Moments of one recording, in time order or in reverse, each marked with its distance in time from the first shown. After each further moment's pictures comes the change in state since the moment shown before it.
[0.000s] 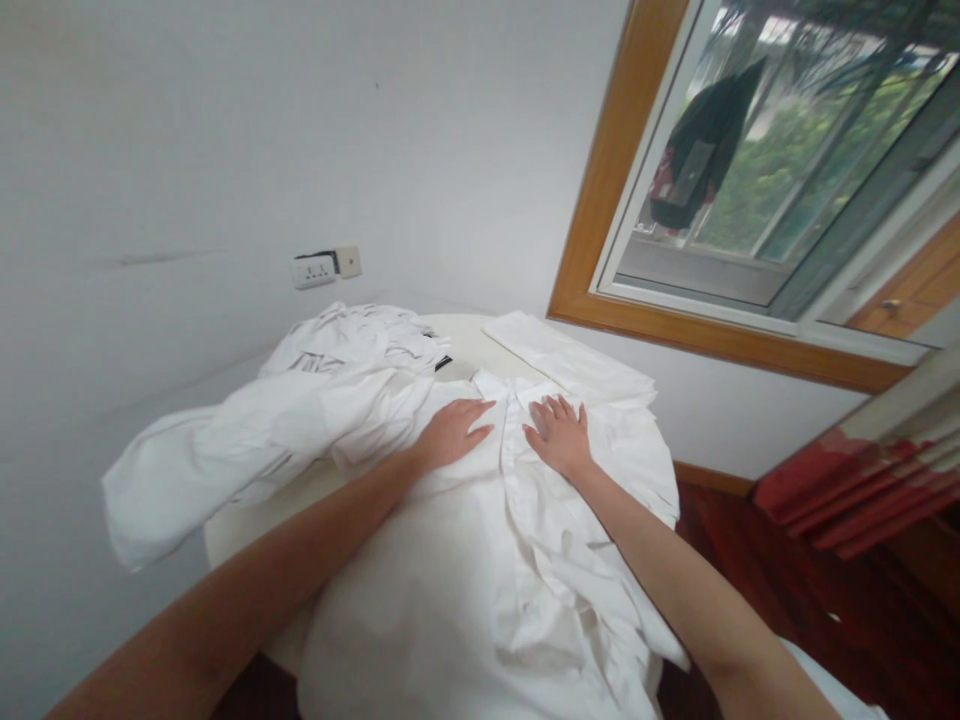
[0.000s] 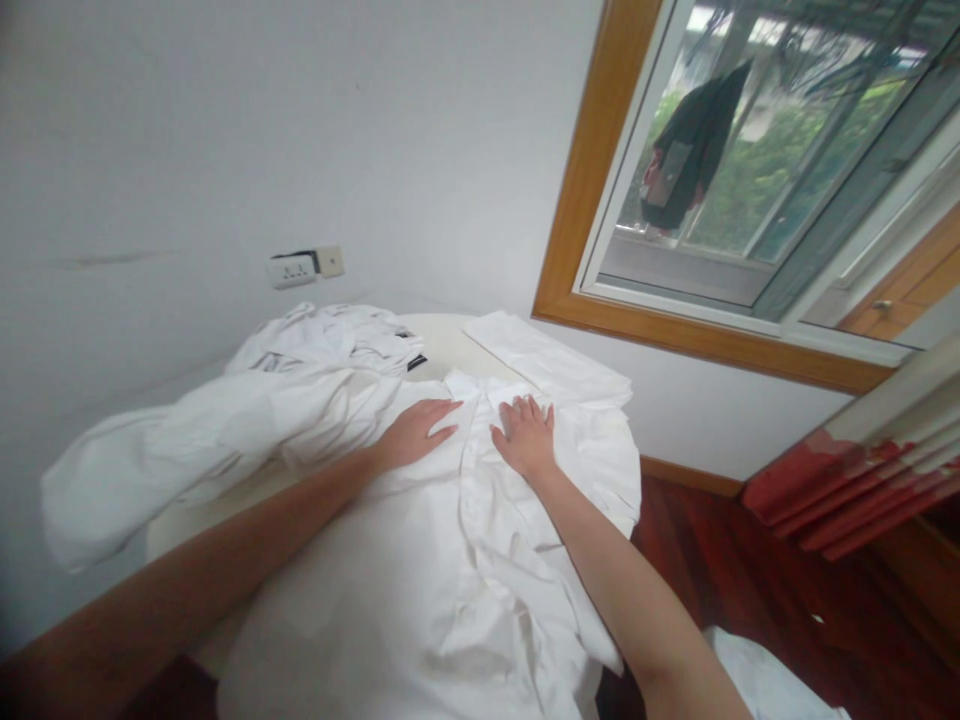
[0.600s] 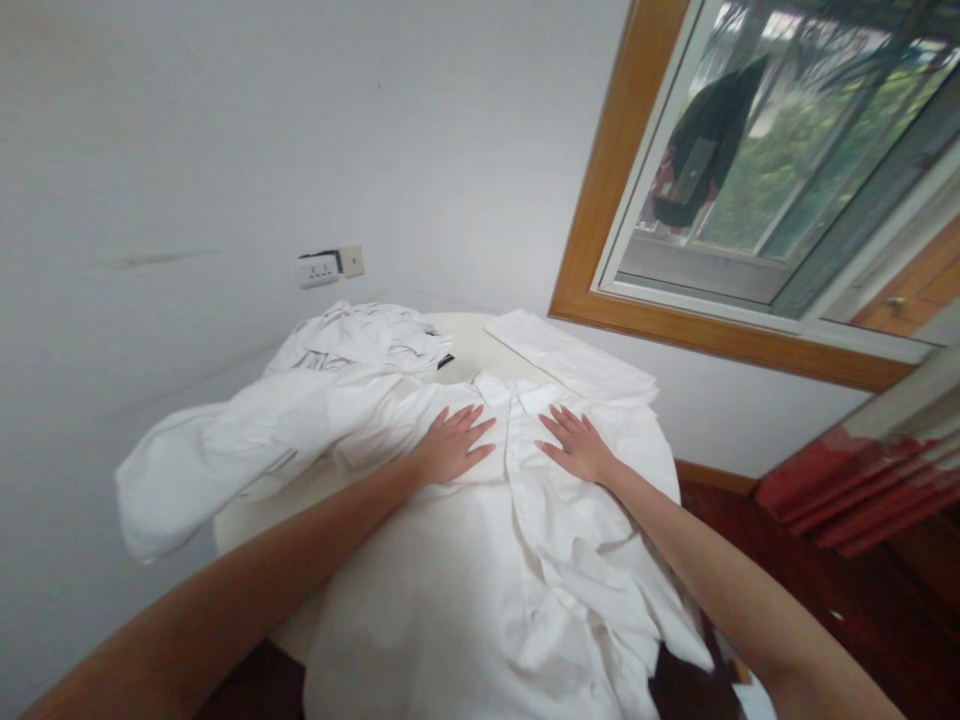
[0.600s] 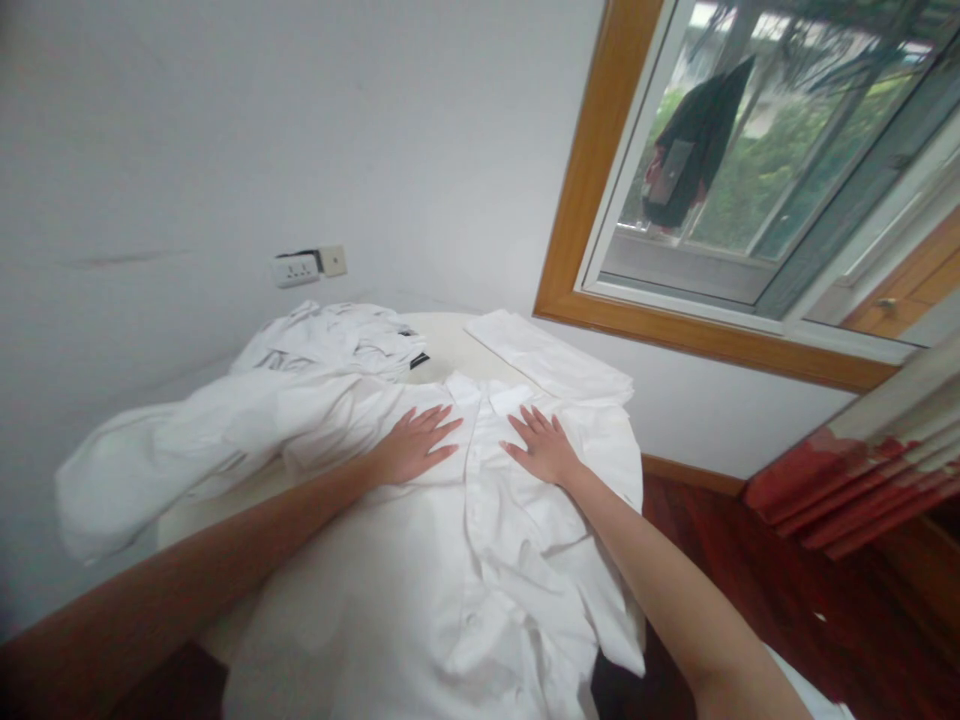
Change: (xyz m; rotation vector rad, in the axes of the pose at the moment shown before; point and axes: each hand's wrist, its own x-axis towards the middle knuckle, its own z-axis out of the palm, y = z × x) left_hand -0.030 0.014 -0.002 0.075 -0.121 0.000; right_hand -0.018 0.035 -0.011 0.051 -0.240 -0.174
